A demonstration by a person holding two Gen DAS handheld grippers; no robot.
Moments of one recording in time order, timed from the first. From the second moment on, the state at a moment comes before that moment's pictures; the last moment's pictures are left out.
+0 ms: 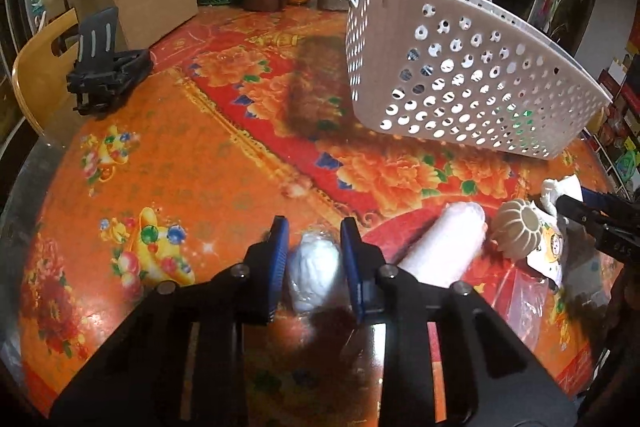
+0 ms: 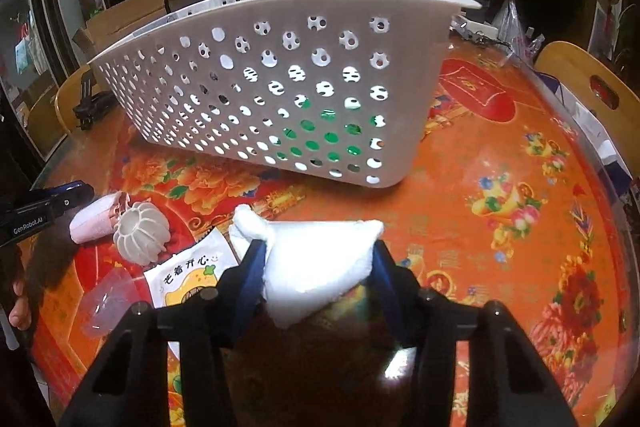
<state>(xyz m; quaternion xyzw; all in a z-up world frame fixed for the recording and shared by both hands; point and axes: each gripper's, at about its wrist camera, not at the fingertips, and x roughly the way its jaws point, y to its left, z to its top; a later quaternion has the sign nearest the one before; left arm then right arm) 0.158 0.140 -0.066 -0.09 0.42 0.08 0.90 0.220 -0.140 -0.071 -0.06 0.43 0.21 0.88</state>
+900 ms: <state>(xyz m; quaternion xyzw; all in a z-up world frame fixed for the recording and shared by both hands) 0.142 0.119 0.016 -0.08 0.37 0.06 0.92 0.175 -0.177 0.011 -0.03 0.33 0.22 0.92</state>
